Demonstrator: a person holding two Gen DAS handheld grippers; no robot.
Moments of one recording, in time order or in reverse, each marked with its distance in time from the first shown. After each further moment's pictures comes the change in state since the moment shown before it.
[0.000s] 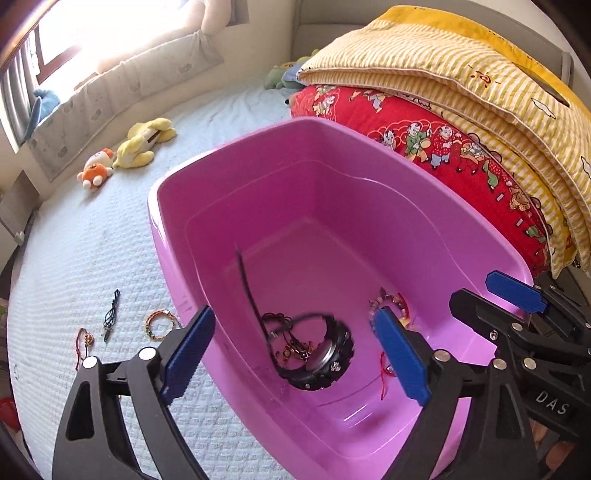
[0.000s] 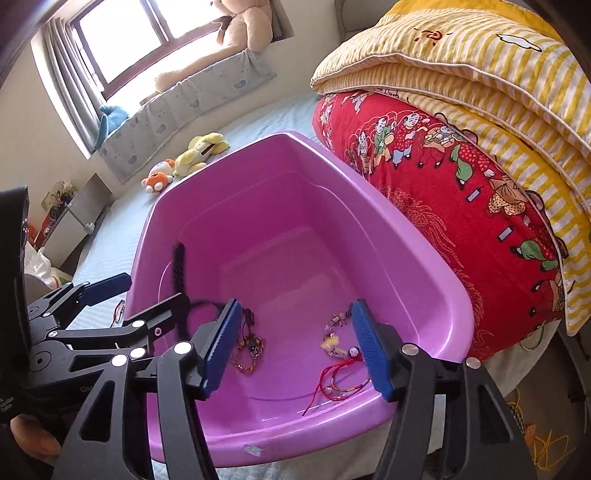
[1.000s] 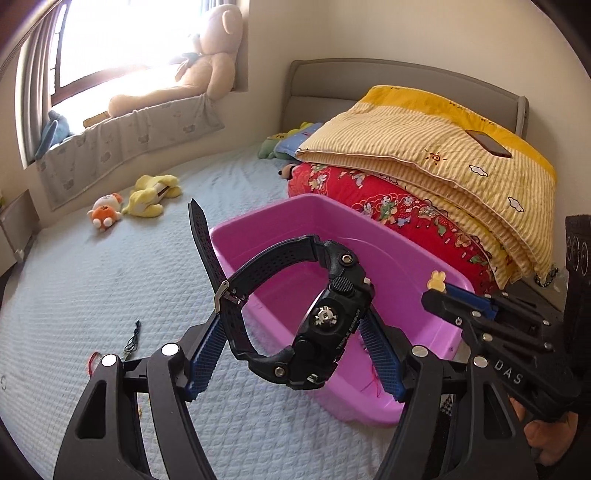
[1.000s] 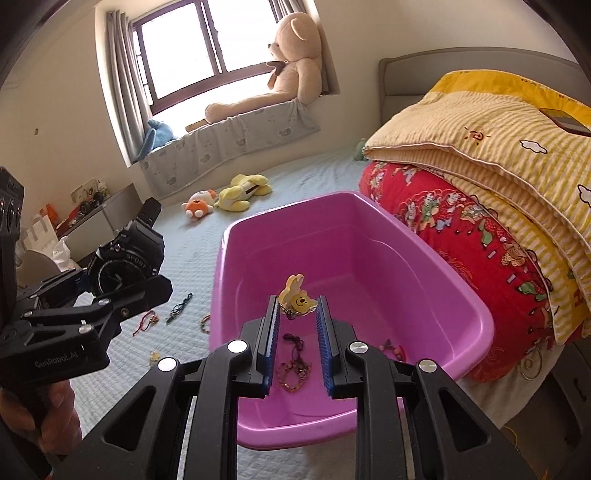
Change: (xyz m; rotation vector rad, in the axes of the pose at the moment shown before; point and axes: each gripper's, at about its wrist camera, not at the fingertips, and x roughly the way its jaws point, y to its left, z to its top) left arm -0.093 0.045 -0.033 -0.006 -0.275 -0.111; right arm -0.056 0.073 -0.025 -0.145 -0.213 0.034
